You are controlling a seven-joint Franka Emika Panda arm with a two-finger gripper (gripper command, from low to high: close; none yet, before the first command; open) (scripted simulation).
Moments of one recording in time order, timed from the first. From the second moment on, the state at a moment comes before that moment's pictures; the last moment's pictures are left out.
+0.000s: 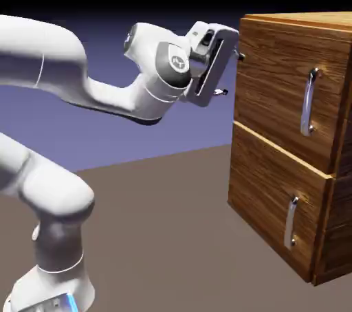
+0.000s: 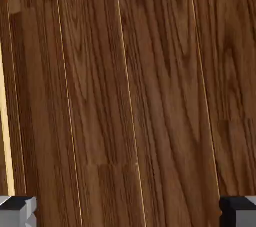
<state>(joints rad) 0.50 -0.79 -0.56 -2.54 -1.36 3.00 0.21</state>
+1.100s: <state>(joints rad) 1.01 -1.02 -1.16 -2.26 -2.79 2.96 -0.36</state>
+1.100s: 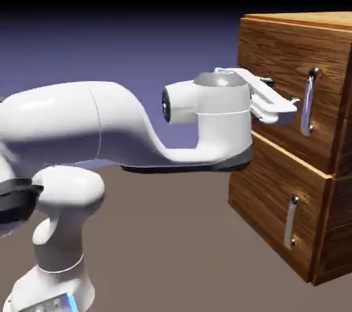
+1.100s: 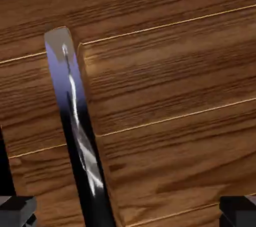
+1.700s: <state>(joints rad) 0.96 -0.88 -1.12 -2.29 -2.89 2.82 -0.22</state>
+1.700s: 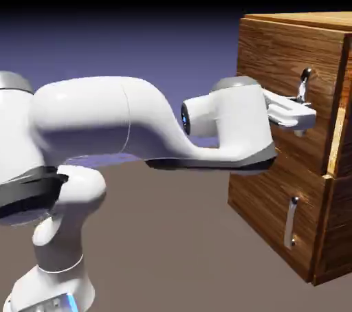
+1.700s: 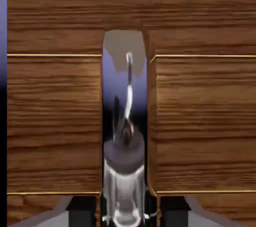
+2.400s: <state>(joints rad) 0.38 -1.08 -0.40 -2.86 -2.16 2.33 -0.47</state>
